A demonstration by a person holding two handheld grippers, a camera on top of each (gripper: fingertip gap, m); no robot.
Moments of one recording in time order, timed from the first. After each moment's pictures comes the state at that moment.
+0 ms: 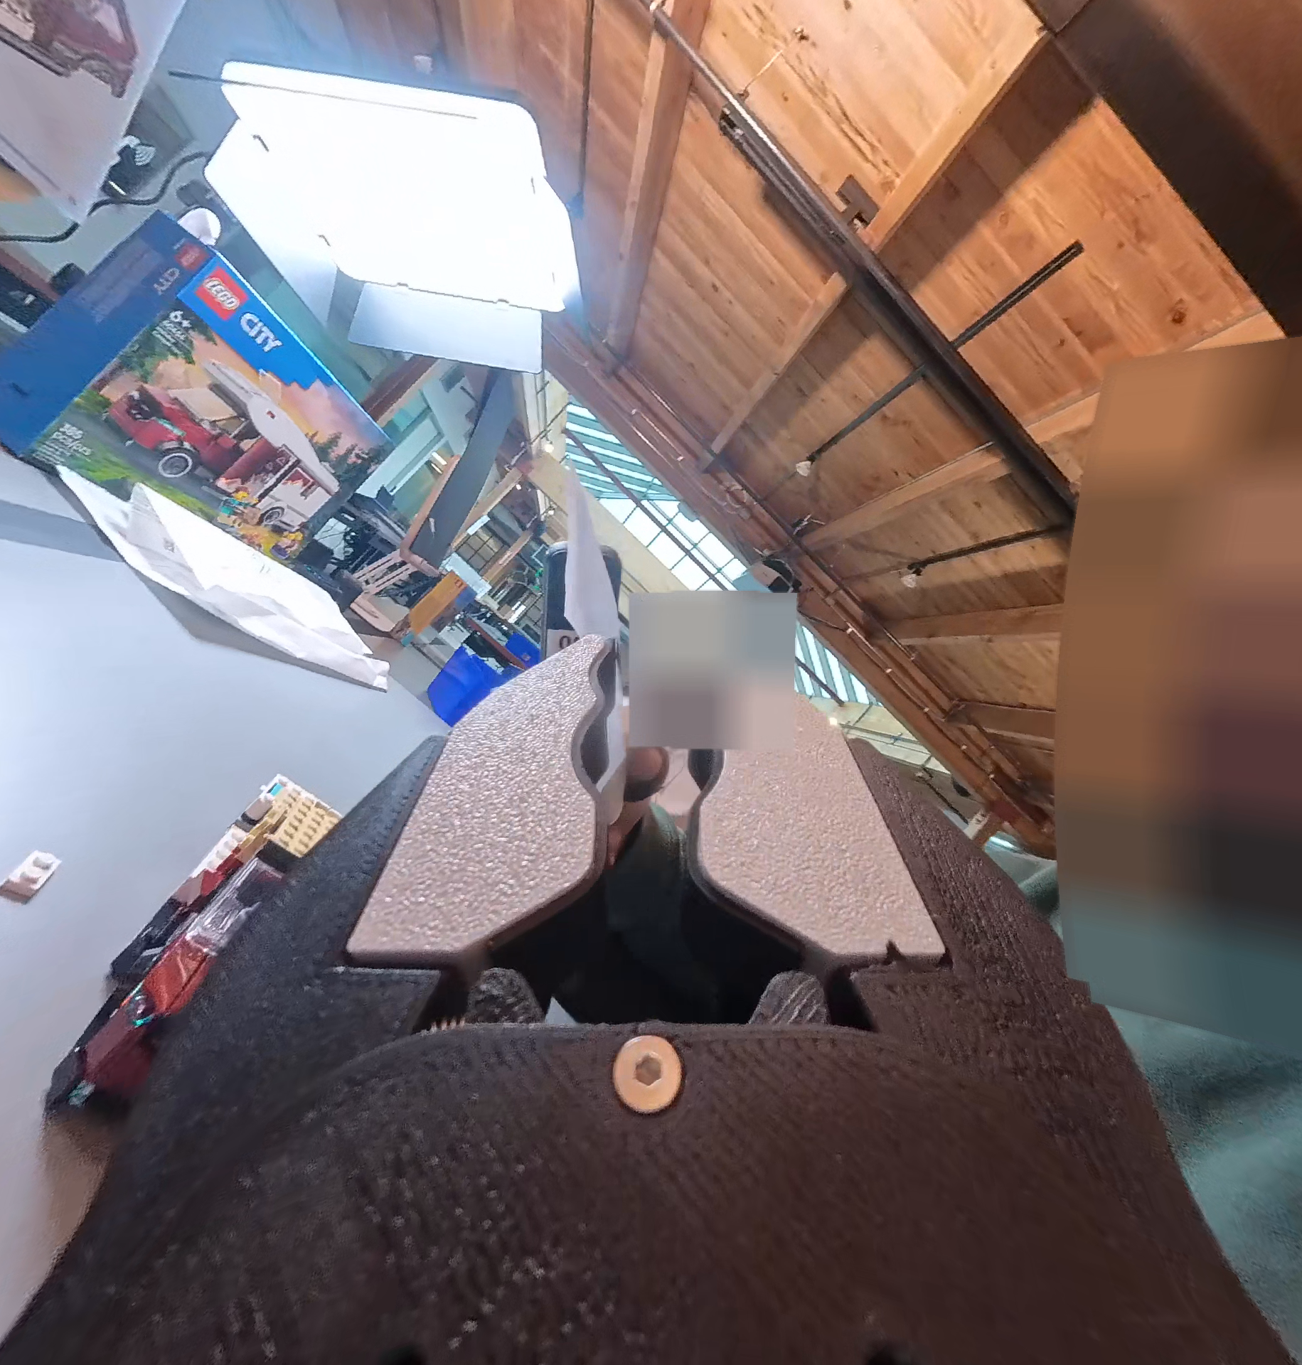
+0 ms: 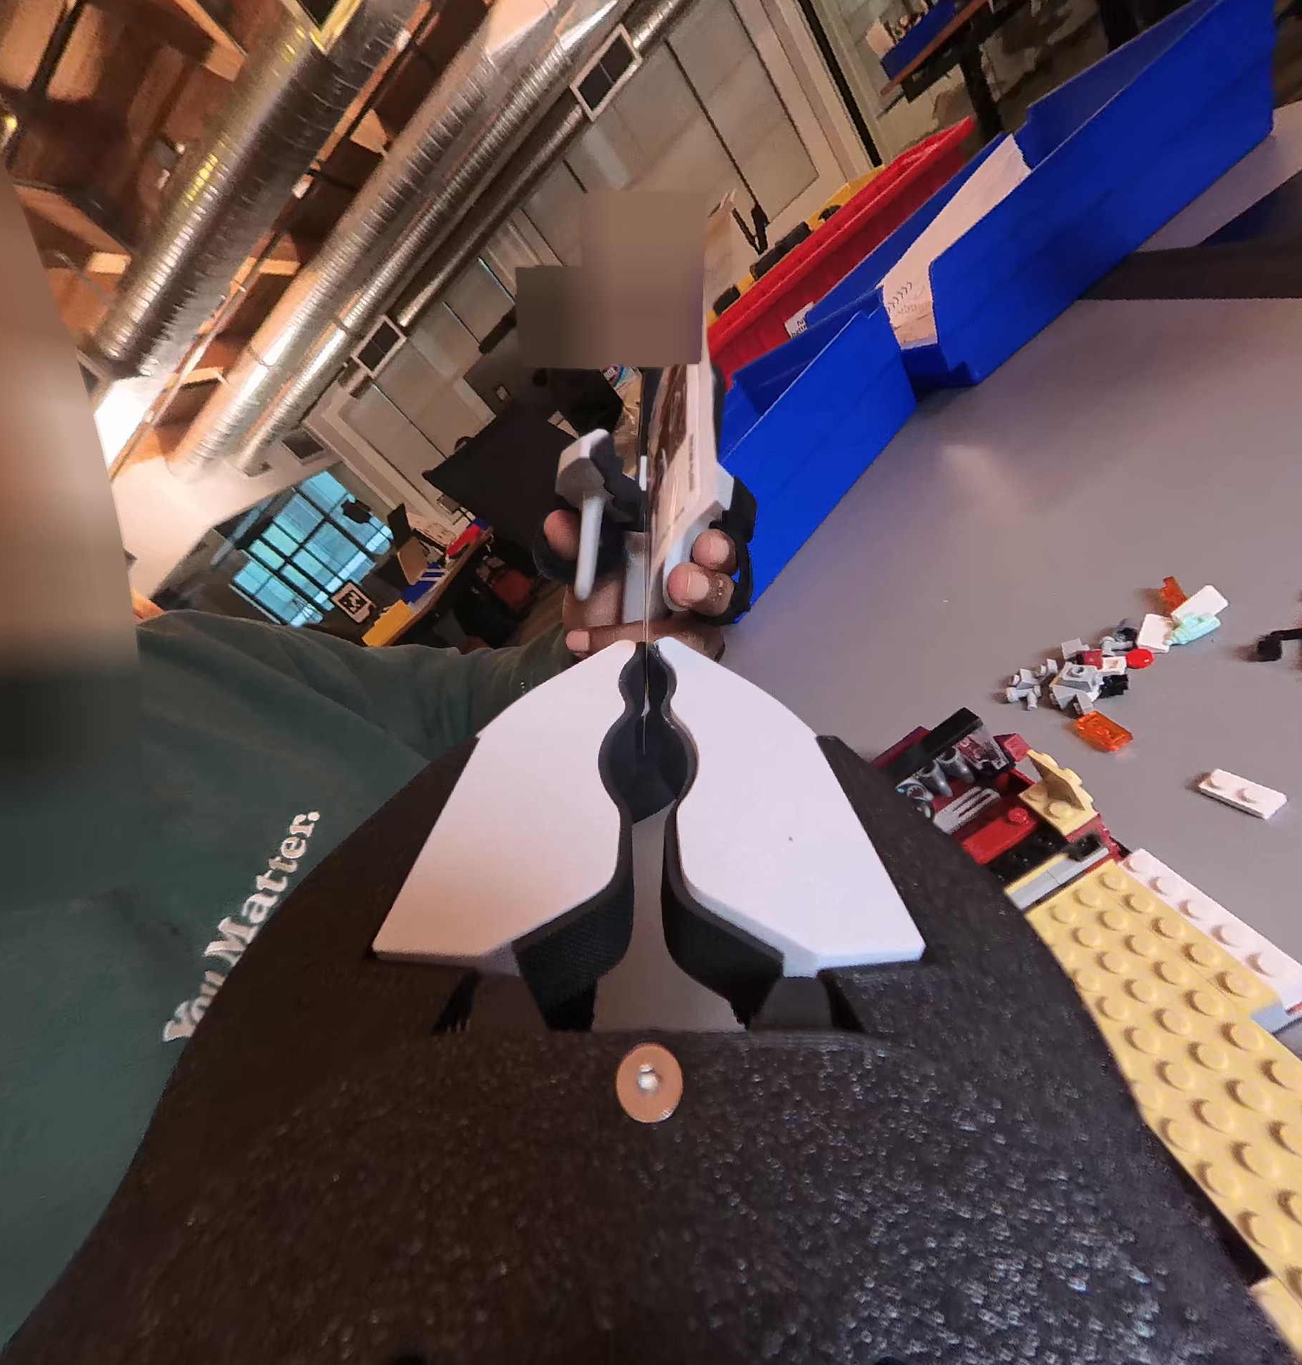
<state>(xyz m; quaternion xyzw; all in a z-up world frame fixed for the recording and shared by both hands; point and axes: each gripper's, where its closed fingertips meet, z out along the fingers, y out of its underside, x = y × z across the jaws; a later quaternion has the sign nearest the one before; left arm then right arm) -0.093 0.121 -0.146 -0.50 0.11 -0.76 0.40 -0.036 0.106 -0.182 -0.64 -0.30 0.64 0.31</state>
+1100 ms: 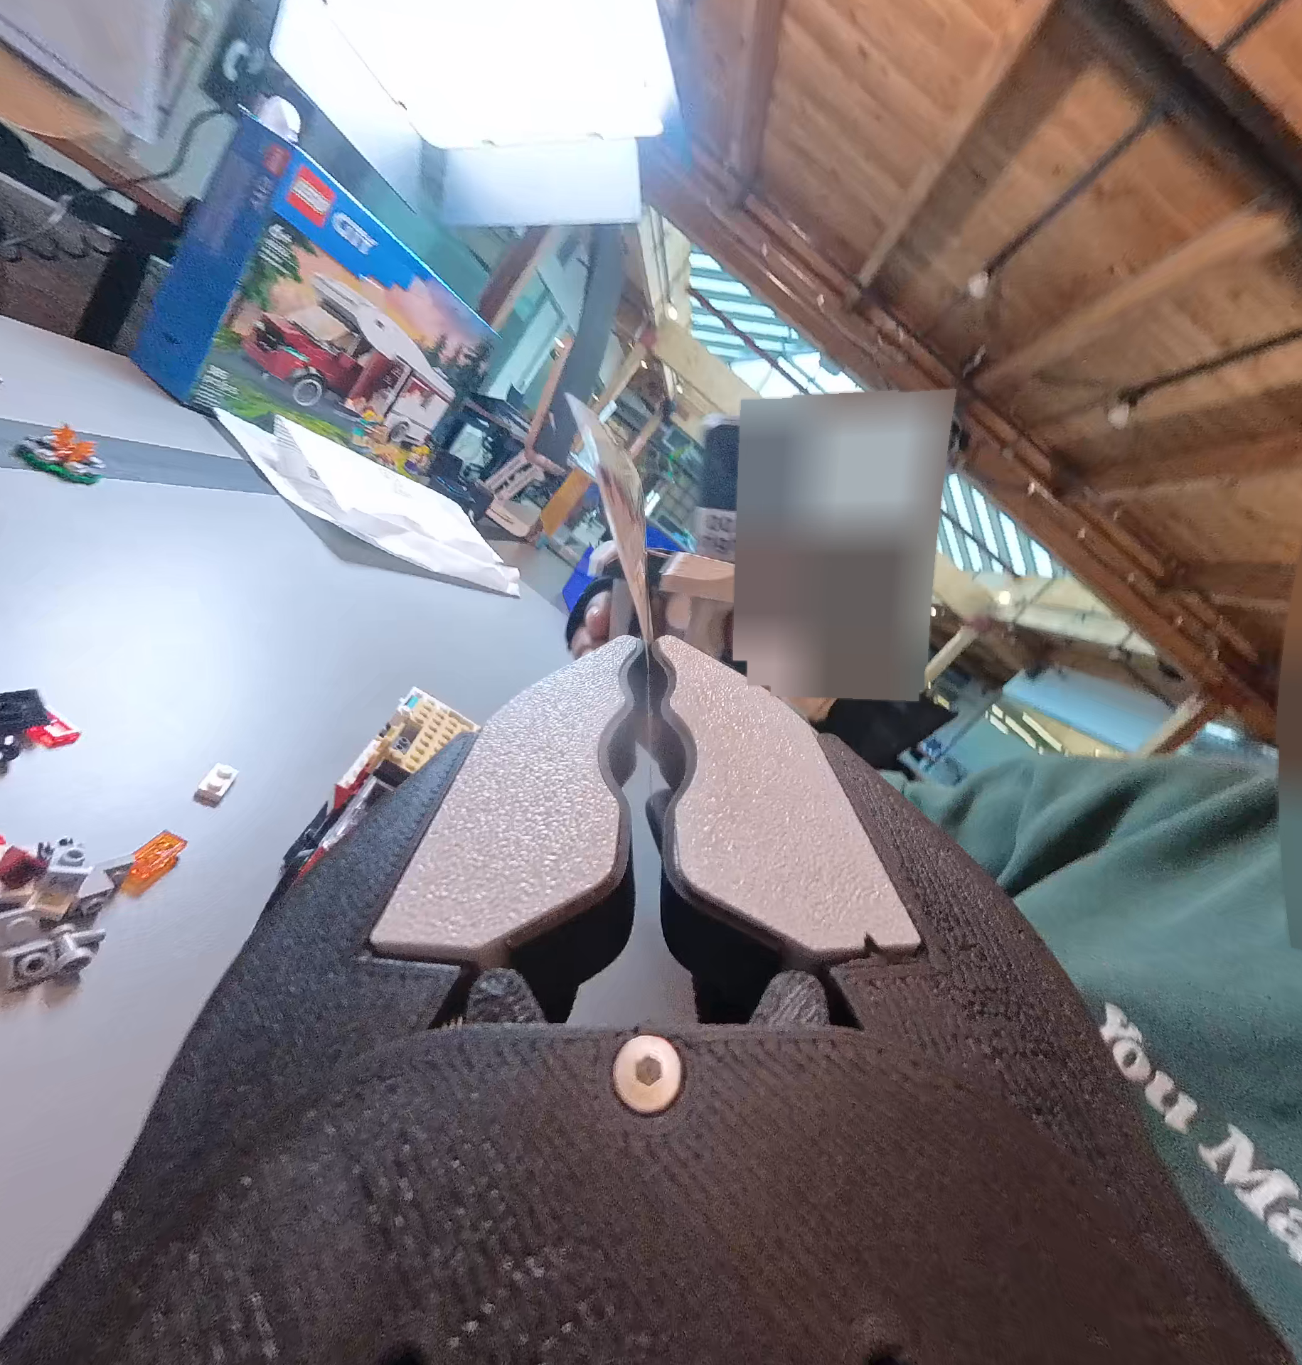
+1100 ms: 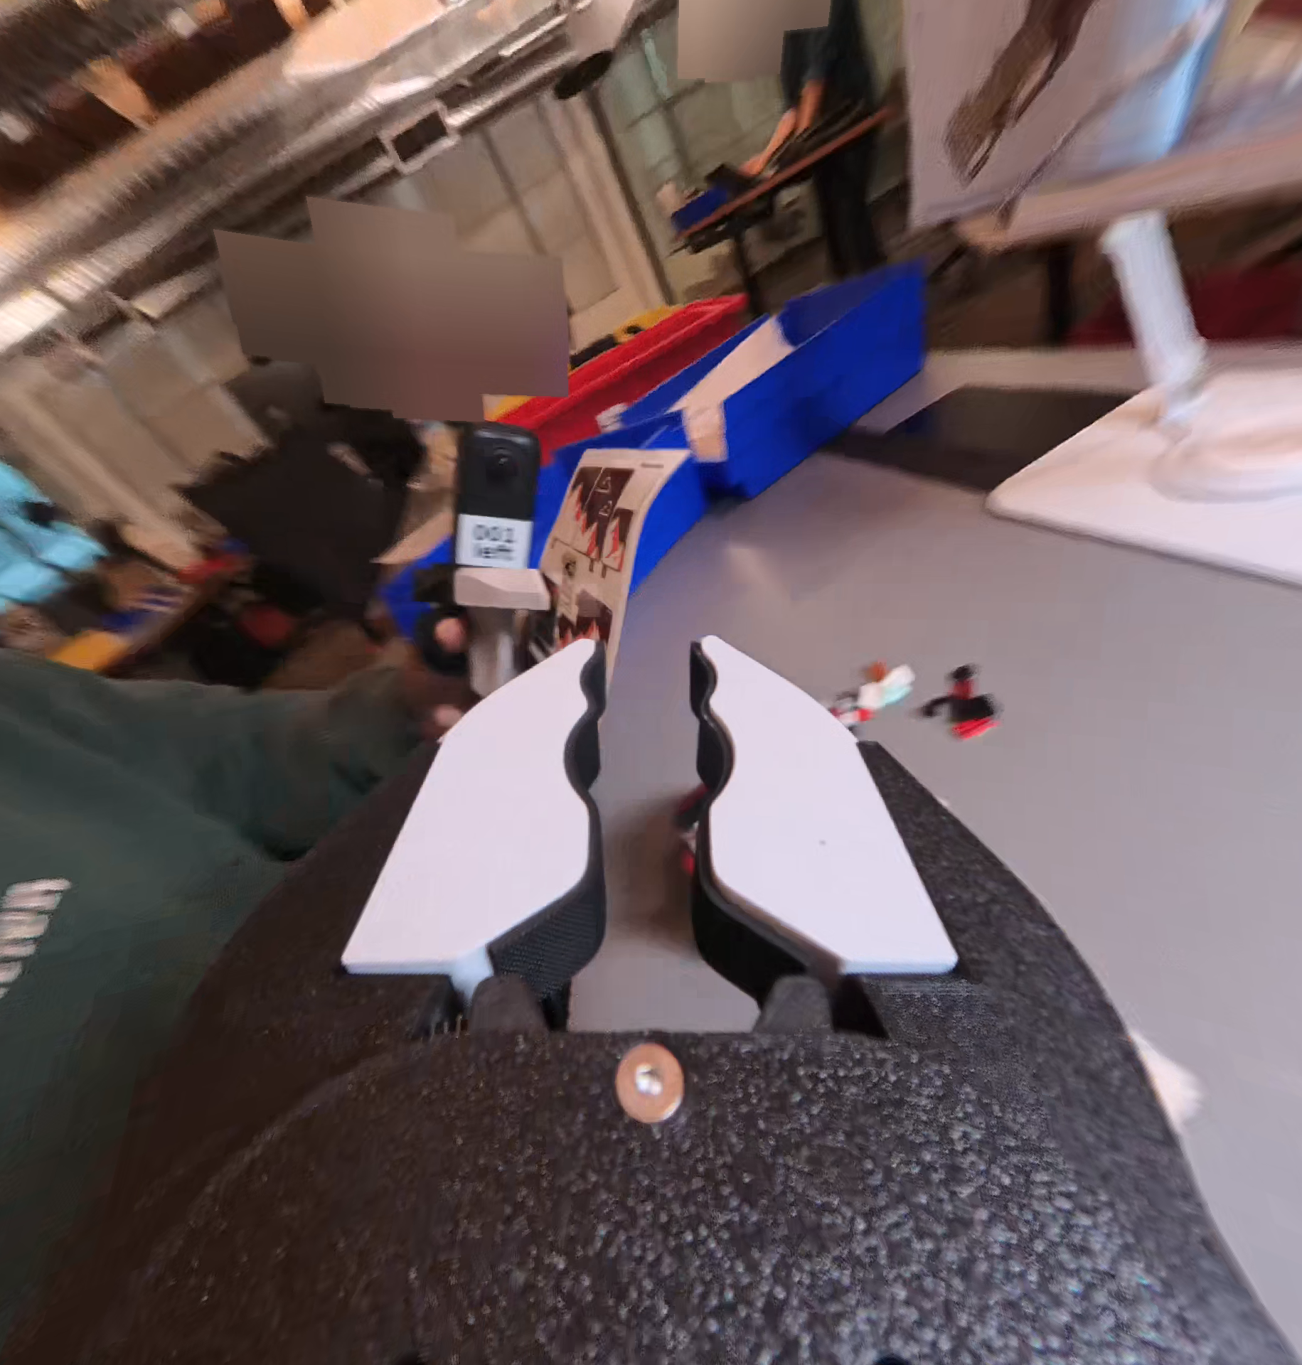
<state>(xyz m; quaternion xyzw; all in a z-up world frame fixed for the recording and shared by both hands) -0.072 0.119 -0.176 -0.59 0.19 -0.66 0.42 -0.009 0.136 -0.175 -0.67 -0.28 0.53 0.43</state>
